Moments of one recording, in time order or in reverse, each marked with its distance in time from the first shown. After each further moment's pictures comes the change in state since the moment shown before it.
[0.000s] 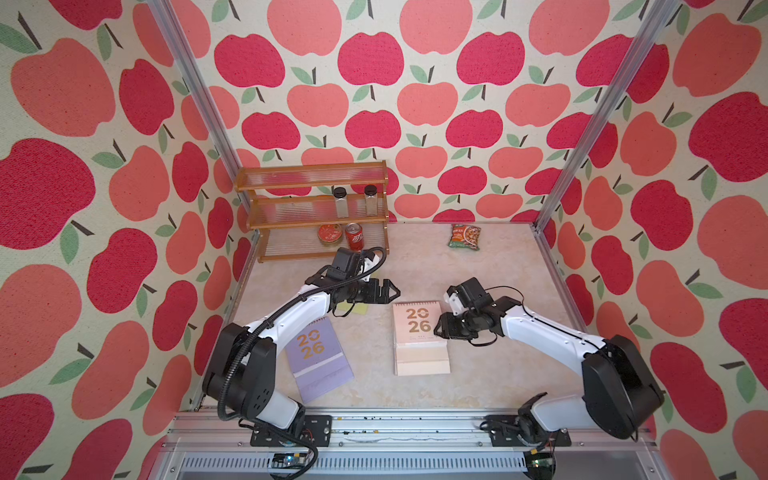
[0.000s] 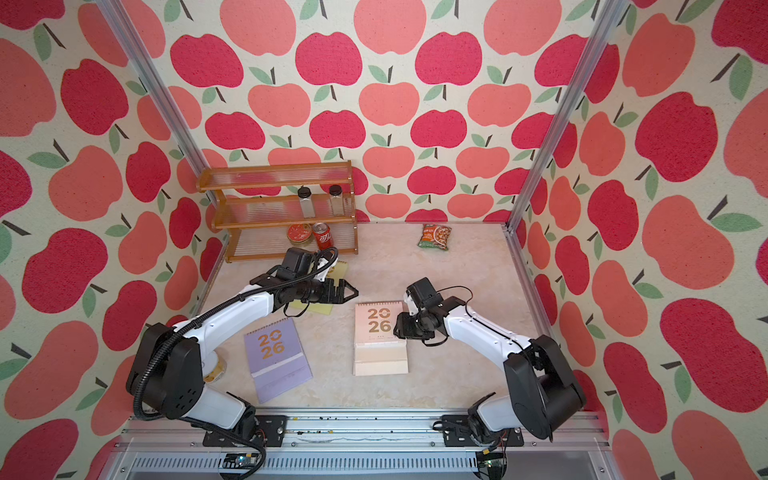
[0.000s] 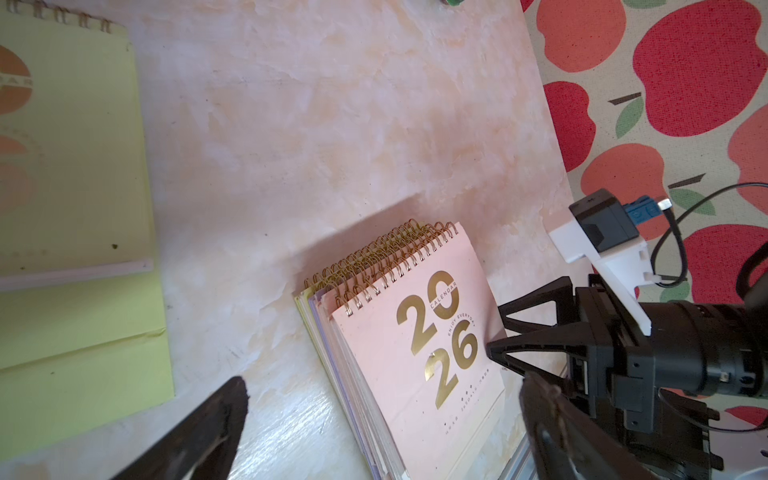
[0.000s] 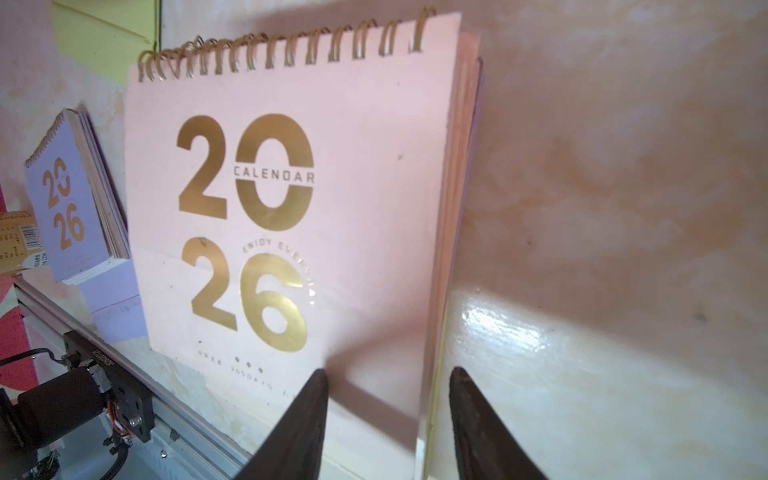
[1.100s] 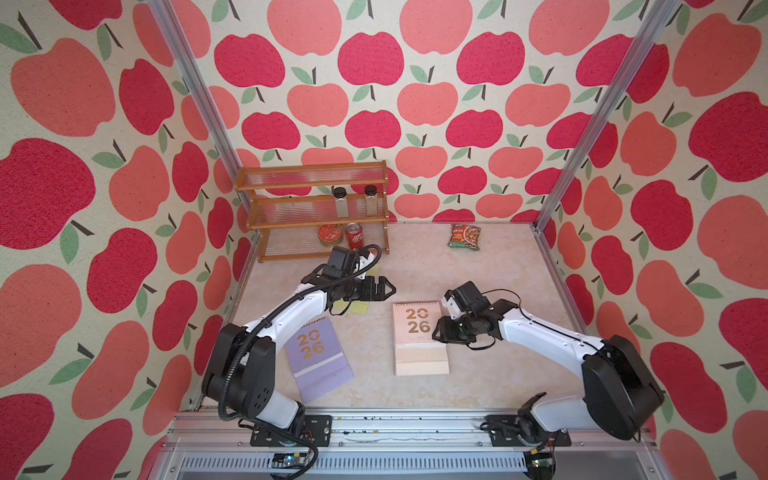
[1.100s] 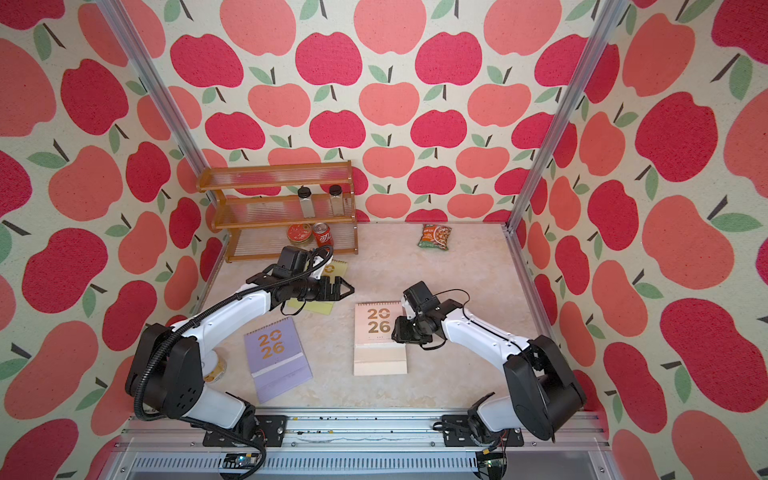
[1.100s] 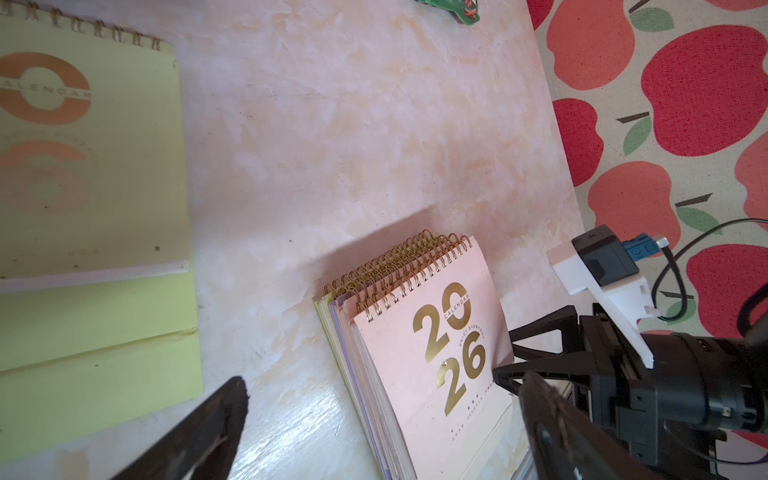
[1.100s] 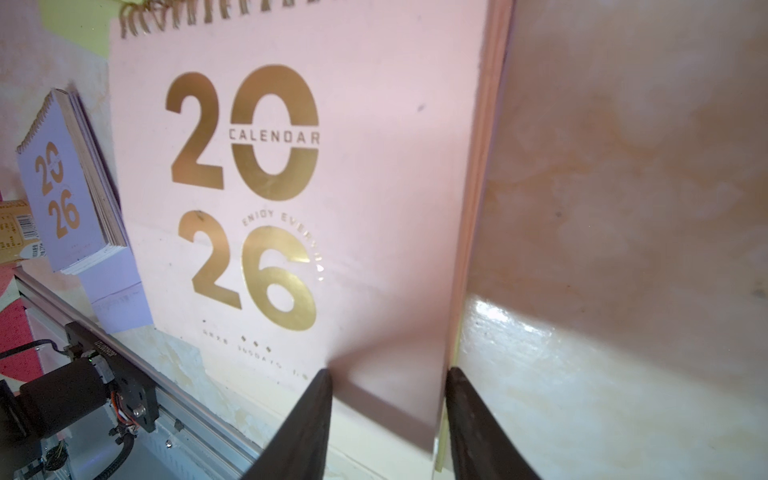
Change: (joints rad) left arm 0.039 -0.001 -0.001 0.000 -0.005 0.000; right arm 0.040 -0.001 -0.008 0.001 0.000 0.044
